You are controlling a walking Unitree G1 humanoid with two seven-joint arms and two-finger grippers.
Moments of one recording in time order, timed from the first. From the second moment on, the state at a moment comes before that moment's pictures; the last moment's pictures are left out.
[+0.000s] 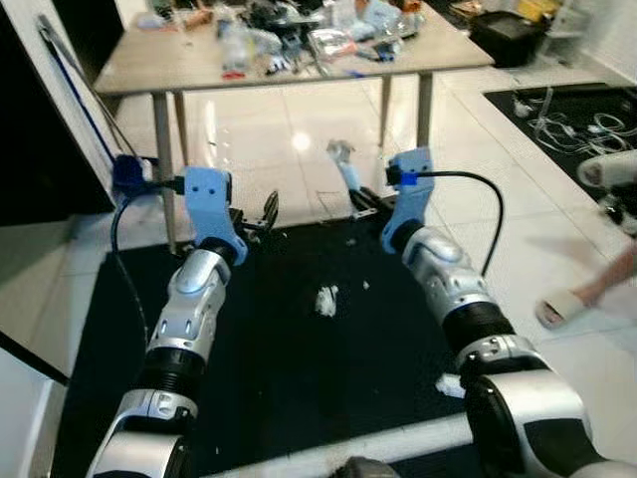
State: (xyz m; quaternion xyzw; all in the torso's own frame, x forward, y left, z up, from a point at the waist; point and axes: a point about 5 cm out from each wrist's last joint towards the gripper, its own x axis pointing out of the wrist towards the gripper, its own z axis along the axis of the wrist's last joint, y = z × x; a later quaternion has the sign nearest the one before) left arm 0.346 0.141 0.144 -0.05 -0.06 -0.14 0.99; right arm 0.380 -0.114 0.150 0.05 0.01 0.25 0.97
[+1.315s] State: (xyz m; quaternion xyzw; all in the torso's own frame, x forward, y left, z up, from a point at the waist) left arm 0.342 0.129 0.149 -0.03 -0.08 -0.20 0.98; right arm 0.380 -0.113 0.149 0.05 0.02 0.26 0.97
